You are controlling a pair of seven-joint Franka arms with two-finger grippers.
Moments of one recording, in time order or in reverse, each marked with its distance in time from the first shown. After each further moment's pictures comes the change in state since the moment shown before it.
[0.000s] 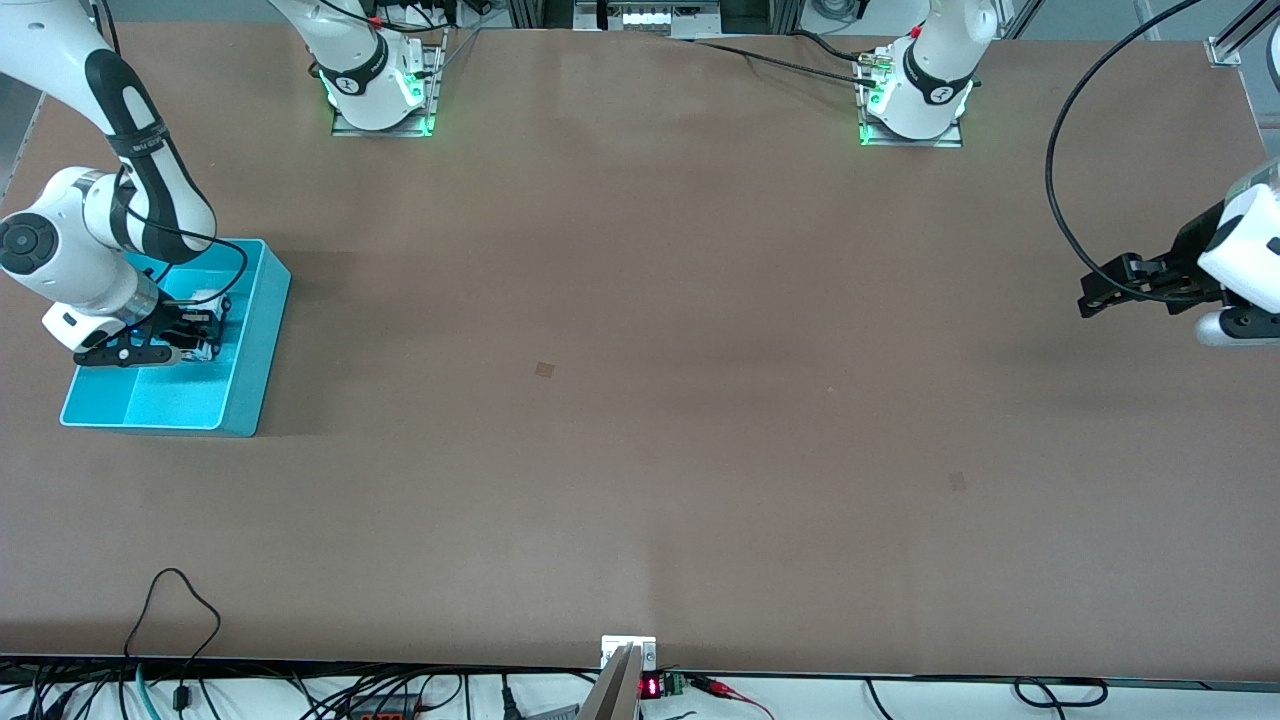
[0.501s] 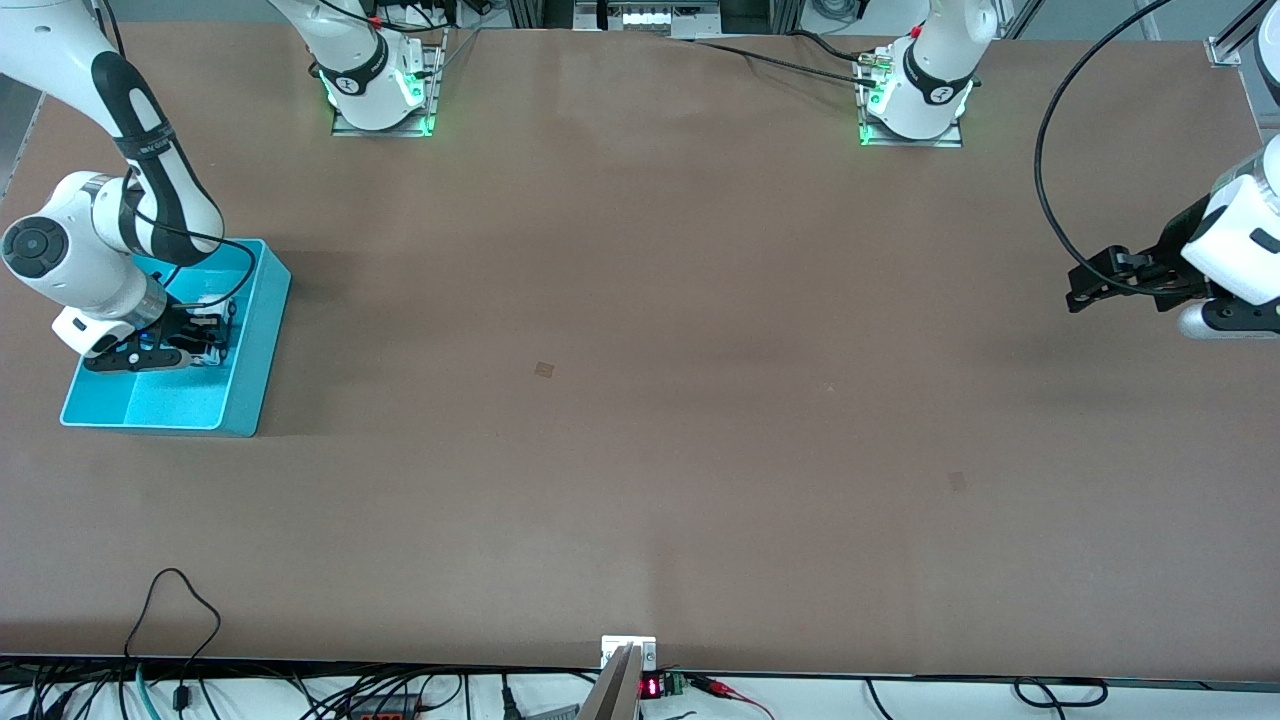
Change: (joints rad) left arm 0.008 -0.007 -0.015 0.000 0.000 -0.004 0.000; right arm -0.001 0.001 0.032 0.002 -0.002 0.002 -0.003
